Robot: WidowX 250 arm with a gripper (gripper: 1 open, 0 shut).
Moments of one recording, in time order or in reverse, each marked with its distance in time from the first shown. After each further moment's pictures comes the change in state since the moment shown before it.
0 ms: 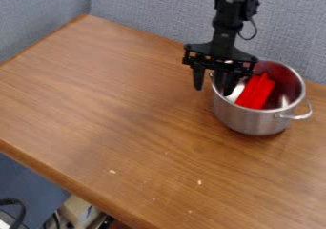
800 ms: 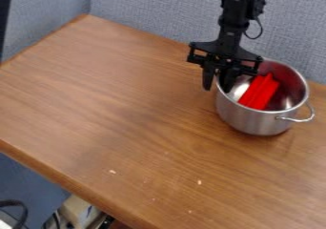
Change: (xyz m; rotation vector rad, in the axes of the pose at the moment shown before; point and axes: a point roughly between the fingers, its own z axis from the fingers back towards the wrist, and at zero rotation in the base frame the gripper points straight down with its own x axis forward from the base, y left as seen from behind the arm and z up) arm 0.004 -0.009 0.004 0.017 0.010 -0.021
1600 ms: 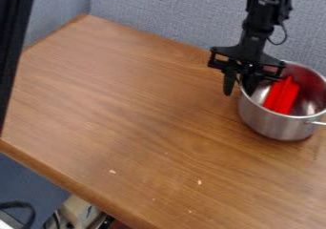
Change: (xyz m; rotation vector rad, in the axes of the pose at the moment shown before) arm -0.009 -0.031 0.003 0.012 0.011 0.012
